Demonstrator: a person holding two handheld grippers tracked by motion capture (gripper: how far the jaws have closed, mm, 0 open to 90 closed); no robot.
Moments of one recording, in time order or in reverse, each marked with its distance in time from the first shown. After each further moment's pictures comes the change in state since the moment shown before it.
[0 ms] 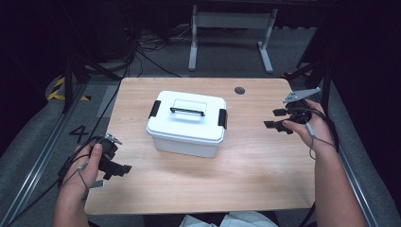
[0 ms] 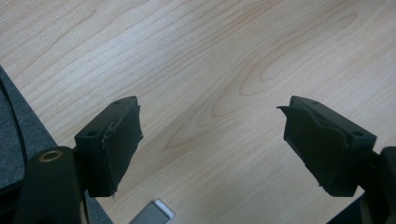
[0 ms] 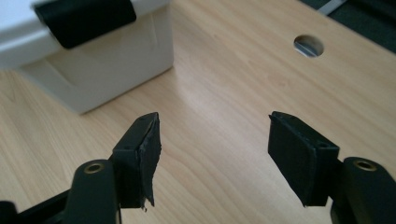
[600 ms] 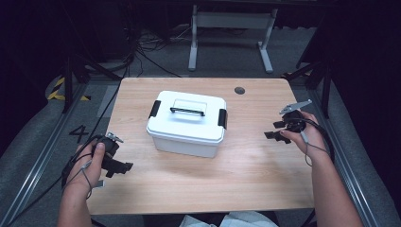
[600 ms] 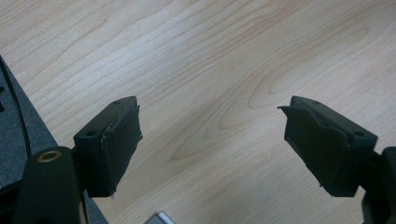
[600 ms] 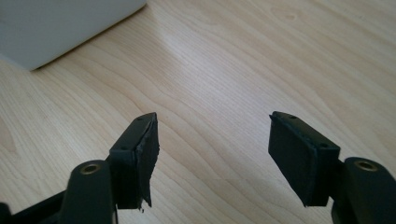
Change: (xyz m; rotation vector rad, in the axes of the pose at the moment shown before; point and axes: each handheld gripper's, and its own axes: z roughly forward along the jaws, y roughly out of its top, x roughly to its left) left arm 0.002 0.003 0.003 -0.032 0.024 -0.019; right arm -0.019 -0.043 0.042 0.109 -0.001 0.069
